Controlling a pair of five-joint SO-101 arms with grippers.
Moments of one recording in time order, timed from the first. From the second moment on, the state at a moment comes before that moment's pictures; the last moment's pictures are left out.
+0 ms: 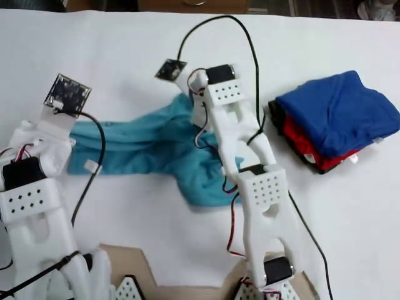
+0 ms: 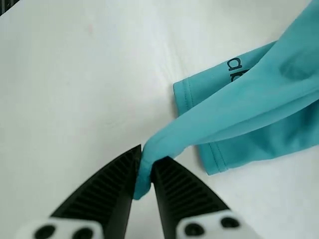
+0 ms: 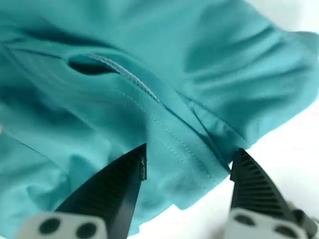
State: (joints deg) left arm -28.0 -40.4 40.1 57.5 -40.4; right arm -21.2 50.4 -51.3 92.6 44.8
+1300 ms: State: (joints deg) left arm -28.0 -40.4 40.1 57.5 -40.4; right arm -19.3 51.6 -60.3 100.4 41.7
